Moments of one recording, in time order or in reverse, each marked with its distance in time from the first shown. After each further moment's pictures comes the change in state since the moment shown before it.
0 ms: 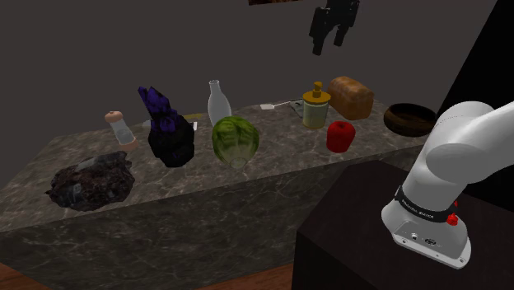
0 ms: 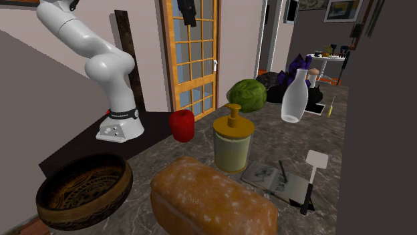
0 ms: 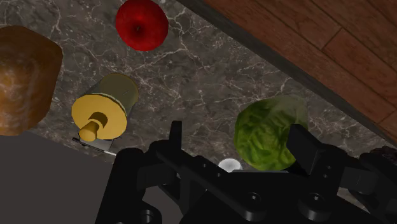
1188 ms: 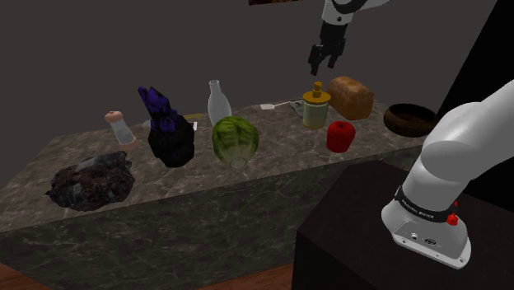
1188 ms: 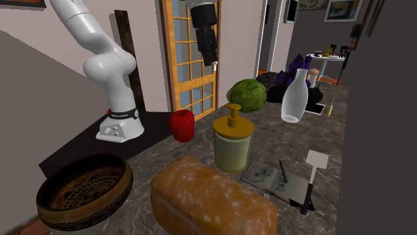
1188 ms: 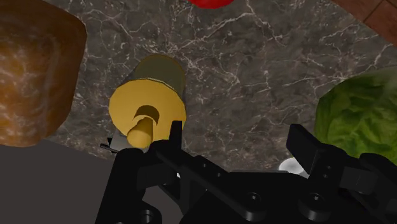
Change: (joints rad) arm -0.094 0.276 -0.252 -0.106 -0.085 0.403 -0.207
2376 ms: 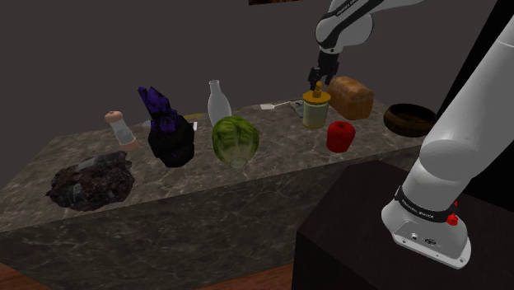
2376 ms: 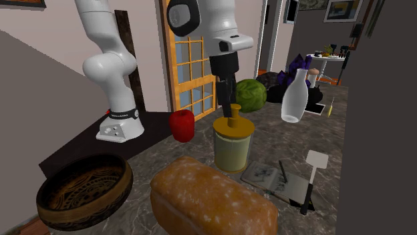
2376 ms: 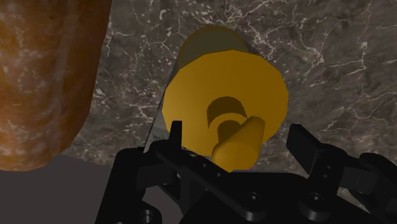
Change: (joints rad) arm -0.025 0.422 -0.189 0.100 0.124 0.322 -0.231
